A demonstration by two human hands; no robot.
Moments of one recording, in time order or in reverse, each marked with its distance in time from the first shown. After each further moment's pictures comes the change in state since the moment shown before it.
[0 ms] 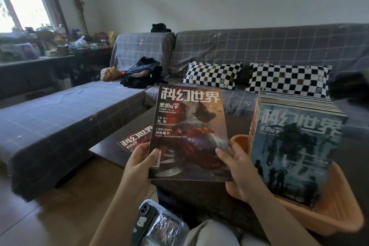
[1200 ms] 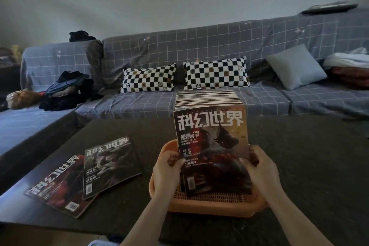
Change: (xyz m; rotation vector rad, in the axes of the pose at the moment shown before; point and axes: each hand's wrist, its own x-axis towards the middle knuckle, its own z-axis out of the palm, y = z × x) left_hand 0.029 -0.113 0.219 0.738 -0.173 0.077; right_hand -0.048 -0.027 -0.208 -0.822 0.737 0.005
